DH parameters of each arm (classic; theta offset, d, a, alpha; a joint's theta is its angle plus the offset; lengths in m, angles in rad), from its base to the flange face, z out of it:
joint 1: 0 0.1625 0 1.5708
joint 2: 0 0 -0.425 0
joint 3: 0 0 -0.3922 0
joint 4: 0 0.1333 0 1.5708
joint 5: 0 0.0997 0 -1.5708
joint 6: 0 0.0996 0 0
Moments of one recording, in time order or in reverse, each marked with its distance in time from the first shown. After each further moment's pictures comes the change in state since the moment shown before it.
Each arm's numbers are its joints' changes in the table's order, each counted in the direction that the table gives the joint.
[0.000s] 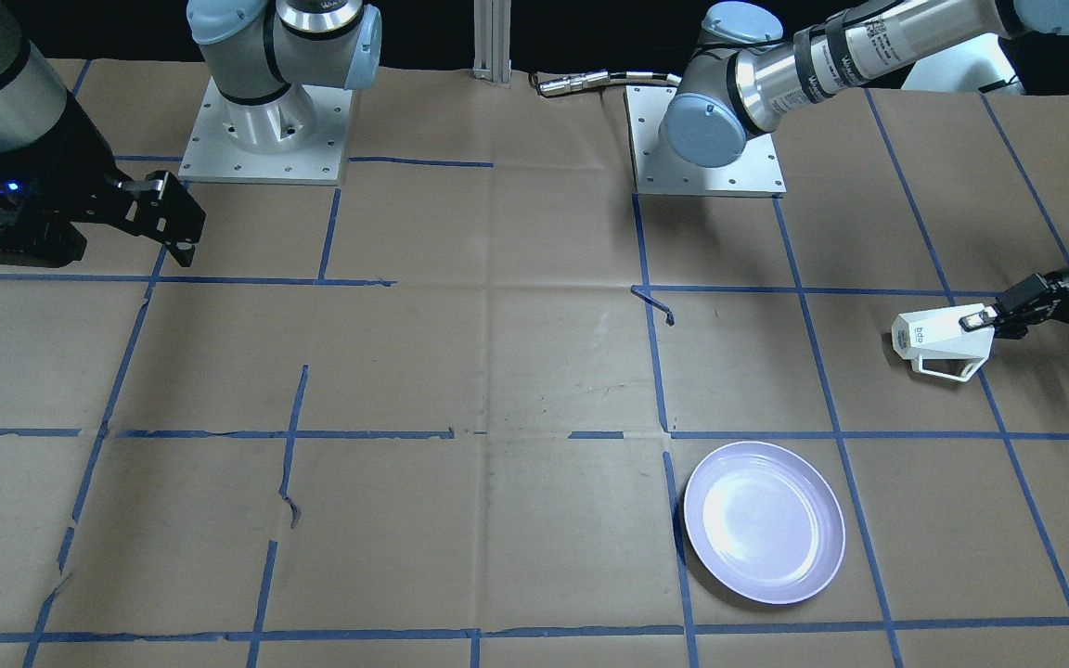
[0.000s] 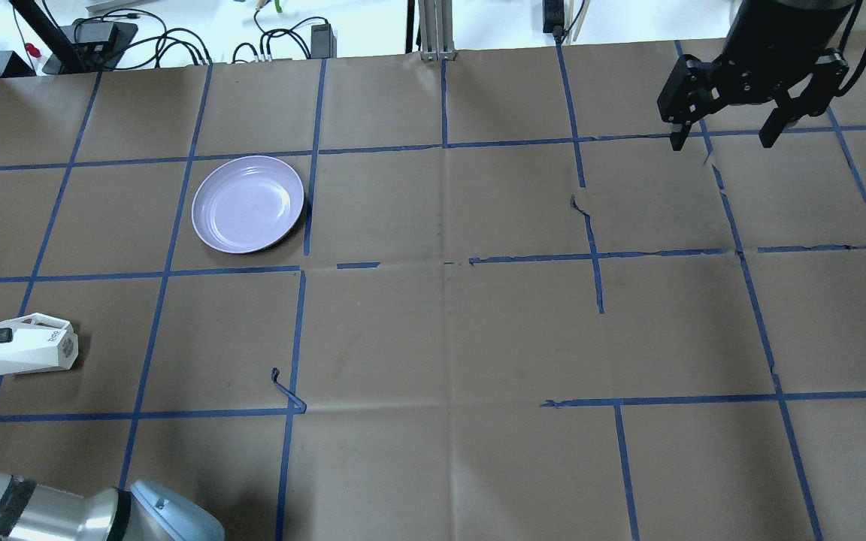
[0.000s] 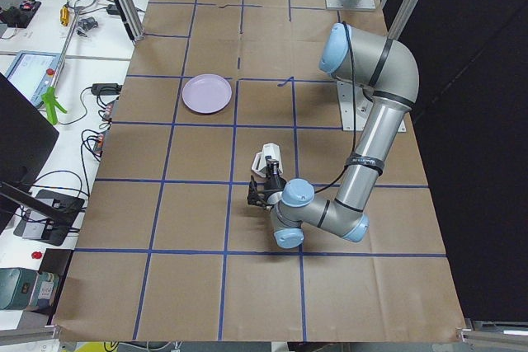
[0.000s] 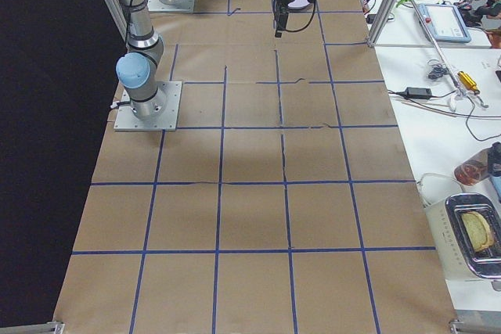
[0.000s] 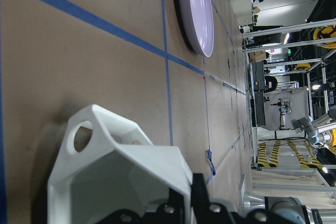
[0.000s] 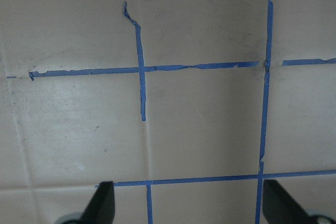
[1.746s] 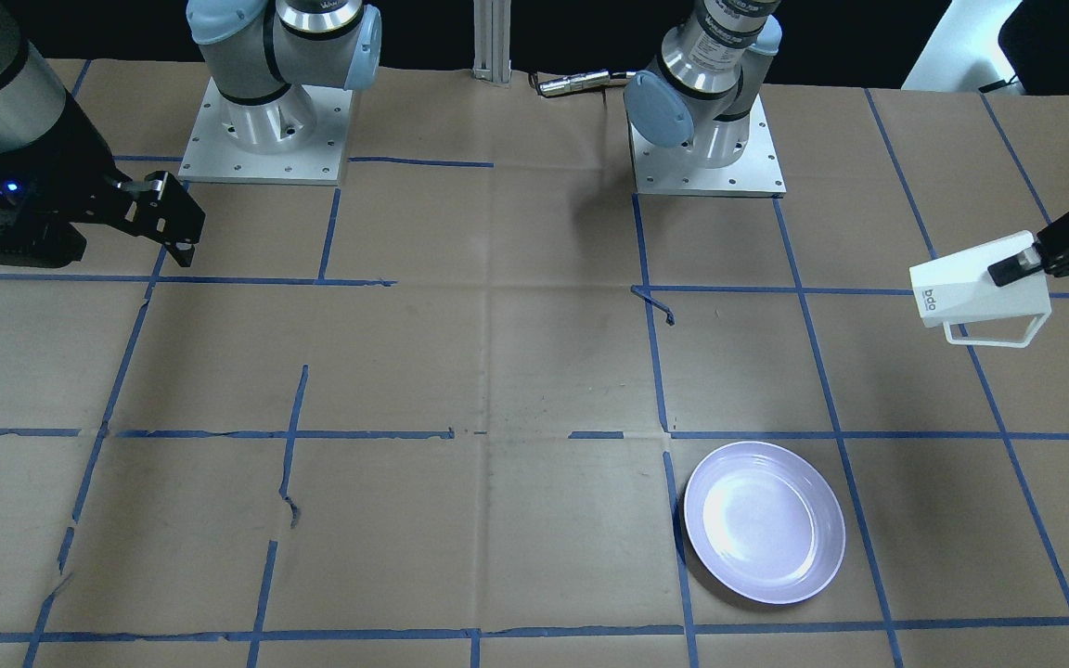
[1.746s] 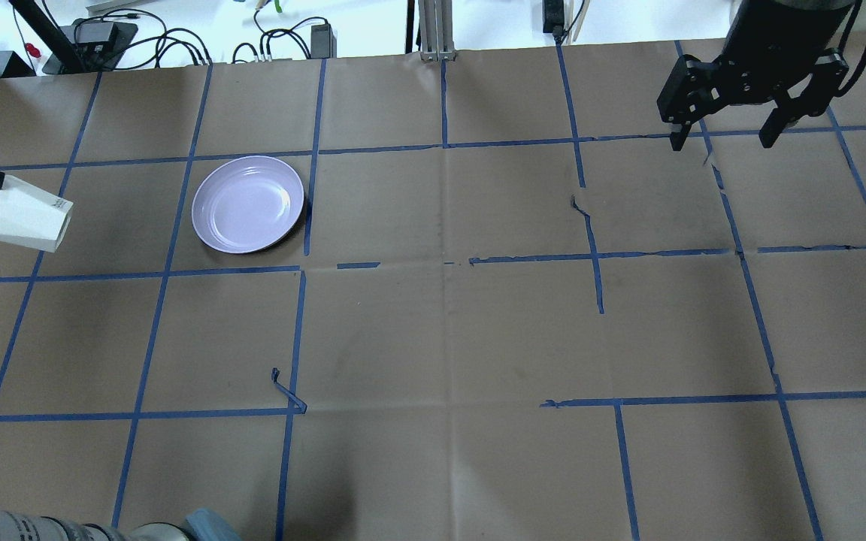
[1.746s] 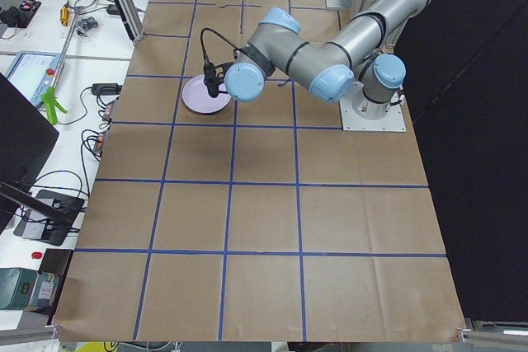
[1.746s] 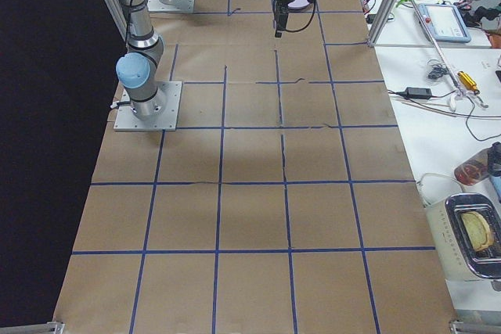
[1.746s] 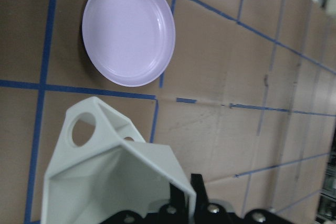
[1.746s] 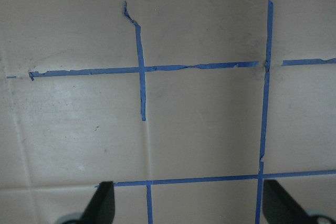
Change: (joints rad) left arm -0.490 0.516 0.092 0.148 0.039 -0.870; right arm 0.000 0.000 0.000 0.000 0.000 0.000
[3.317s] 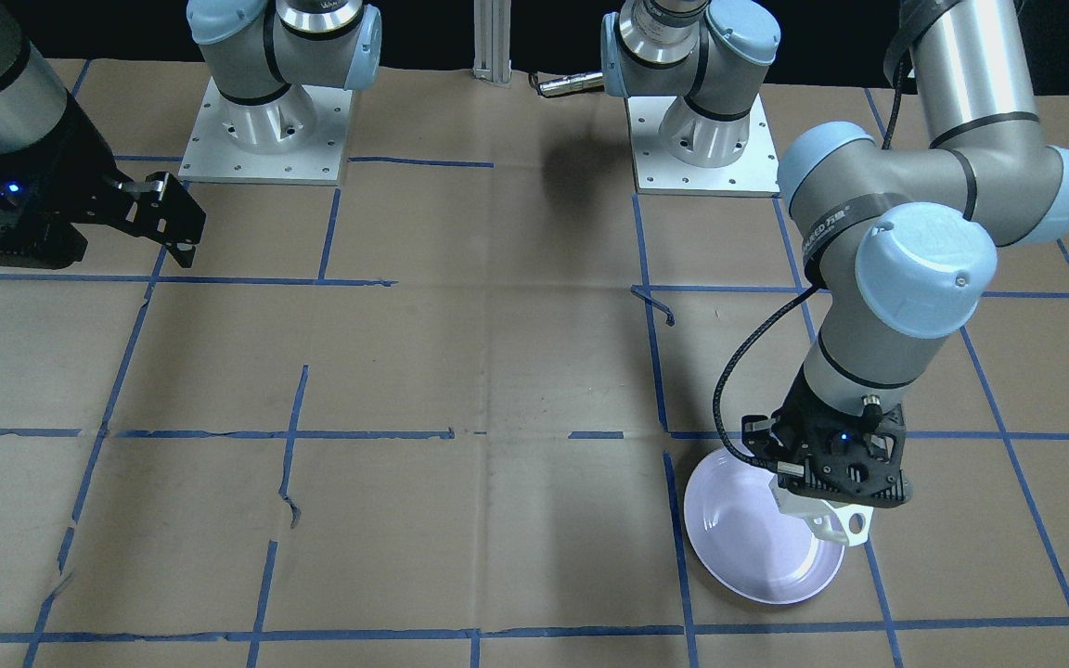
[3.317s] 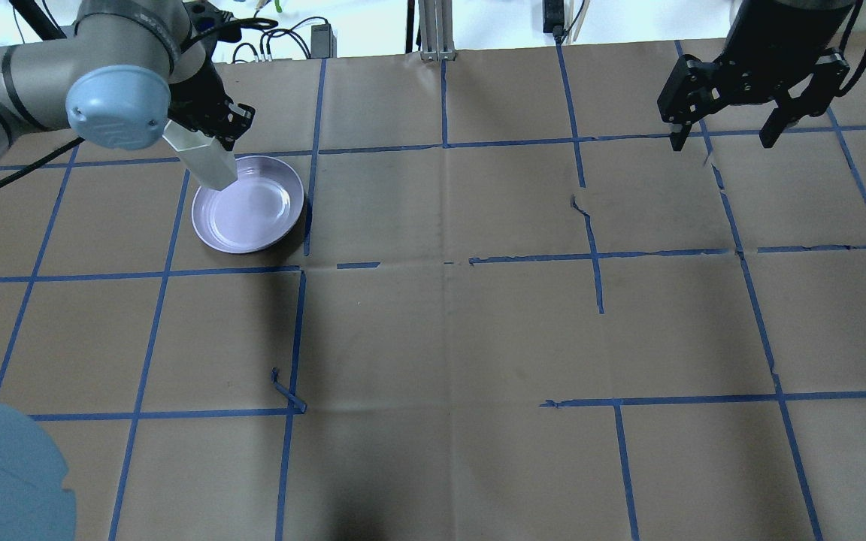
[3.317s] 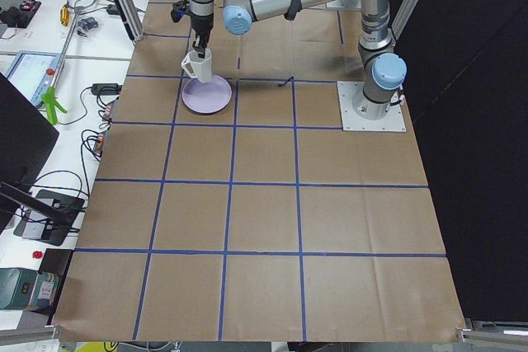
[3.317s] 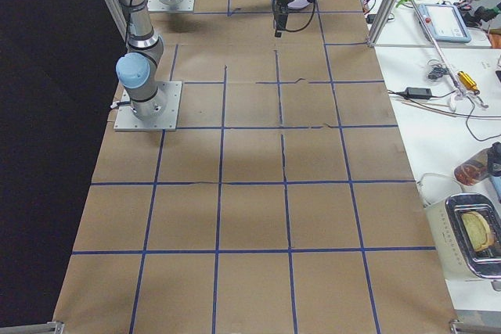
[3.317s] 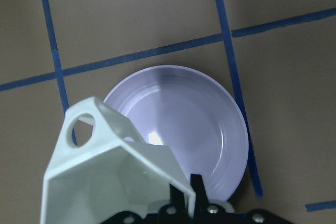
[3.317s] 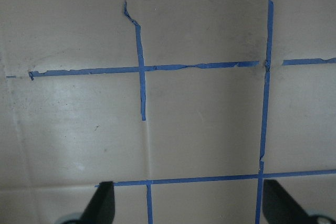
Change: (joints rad) left arm -0.608 -0.180 -0.196 0.933 0.597 -0.324; right arm 0.000 0.000 0.000 0.001 0.000 0.000
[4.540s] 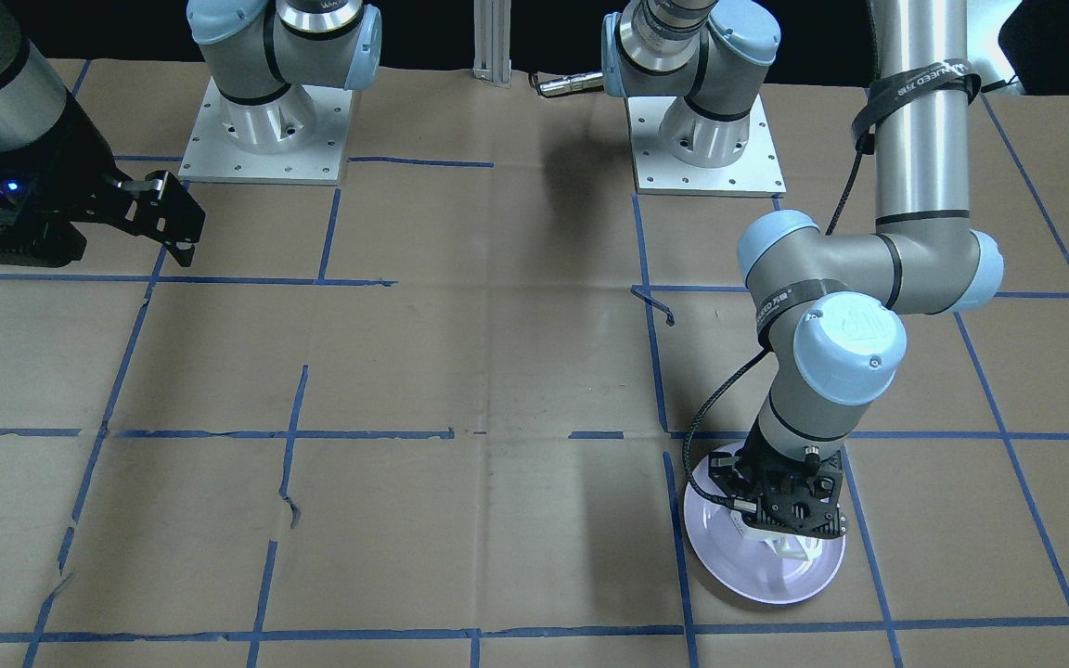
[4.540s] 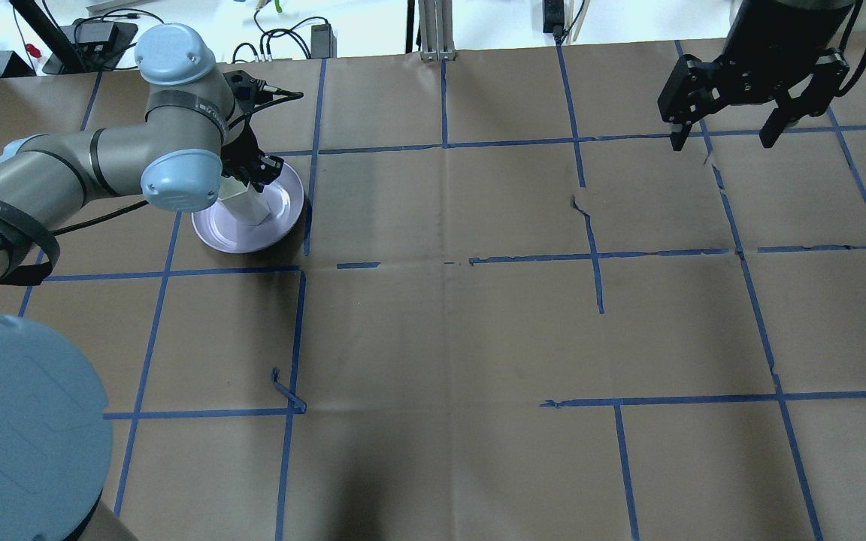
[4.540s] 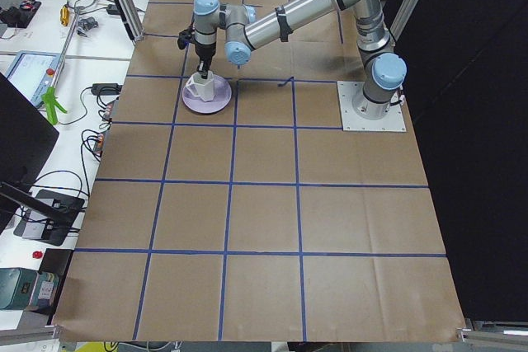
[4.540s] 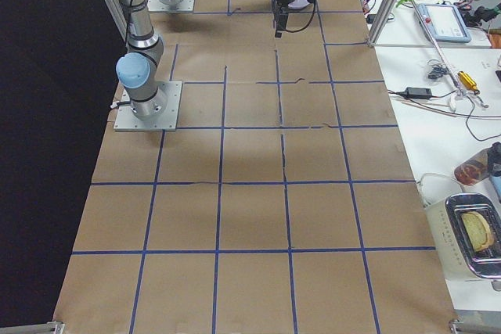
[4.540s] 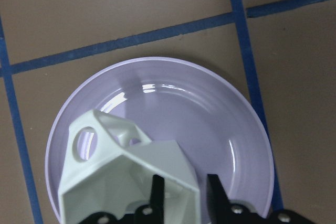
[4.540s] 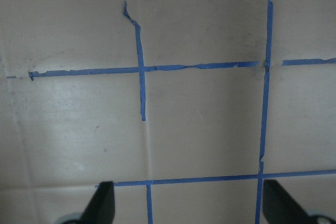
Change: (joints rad) left arm 0.001 -0.078 -0.091 0.156 0.002 0.002; right arm 0.000 0.000 0.000 -0.001 0.000 0.000
